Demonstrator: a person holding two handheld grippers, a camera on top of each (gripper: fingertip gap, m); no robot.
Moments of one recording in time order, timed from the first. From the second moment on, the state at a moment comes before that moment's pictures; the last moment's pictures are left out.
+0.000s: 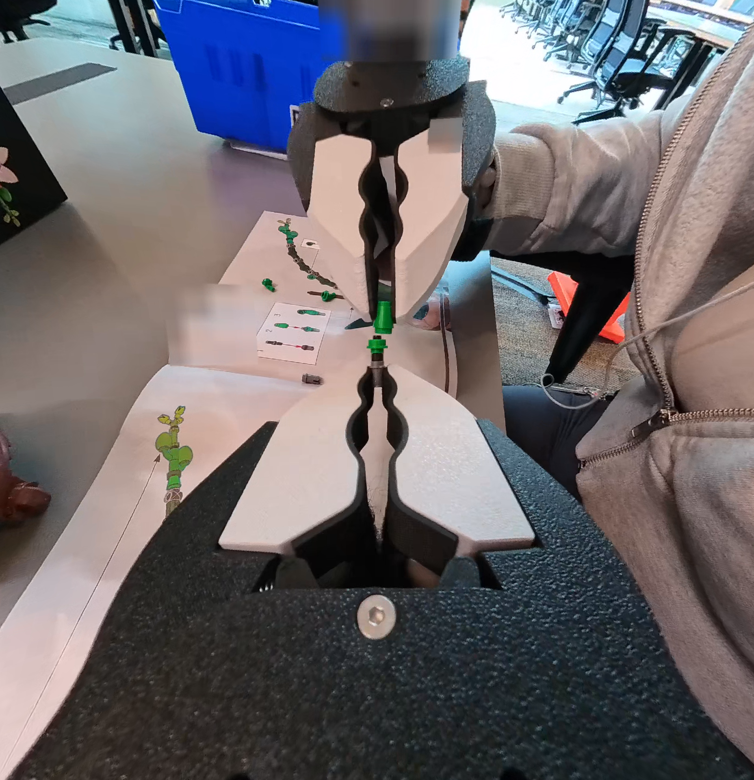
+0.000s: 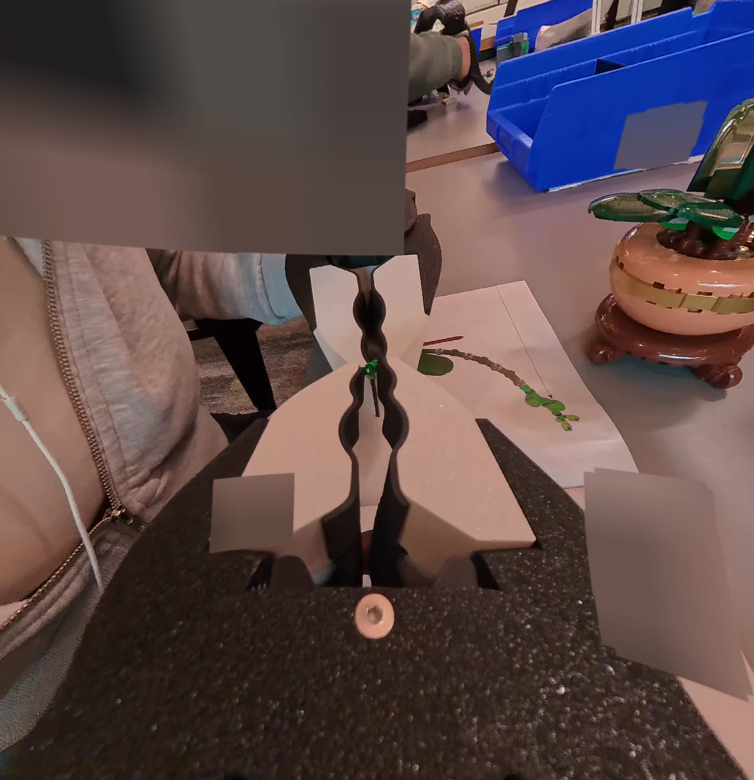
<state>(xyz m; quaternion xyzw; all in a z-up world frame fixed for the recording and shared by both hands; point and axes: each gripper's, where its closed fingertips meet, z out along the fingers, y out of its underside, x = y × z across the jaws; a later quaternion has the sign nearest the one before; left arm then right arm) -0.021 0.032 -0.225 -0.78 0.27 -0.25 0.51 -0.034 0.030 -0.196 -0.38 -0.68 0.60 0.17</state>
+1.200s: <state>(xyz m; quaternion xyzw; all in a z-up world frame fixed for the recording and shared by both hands) -0.015 0.028 -0.230 -0.78 0.30 -0.25 0.49 -0.032 0.026 -0.201 -0.38 -0.68 0.61 0.15</state>
